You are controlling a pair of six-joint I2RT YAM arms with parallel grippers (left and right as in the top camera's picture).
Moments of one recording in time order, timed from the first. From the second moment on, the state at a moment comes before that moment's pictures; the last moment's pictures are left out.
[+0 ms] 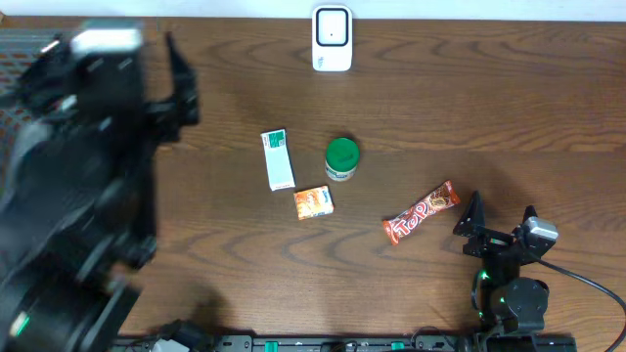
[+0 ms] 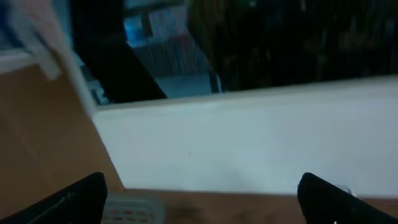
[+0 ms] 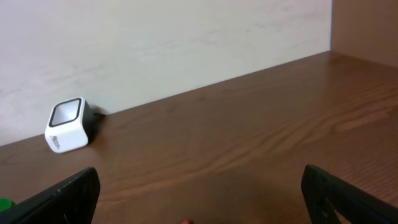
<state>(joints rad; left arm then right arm) -0.46 0.99 1.60 -0.58 -0.64 0.16 0.05 0.01 0.01 -0.05 0.22 0.26</state>
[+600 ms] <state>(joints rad) -0.30 0.80 1.56 -0.55 -0.66 0.11 0.05 0.01 0.01 -0.05 0.22 0.26</state>
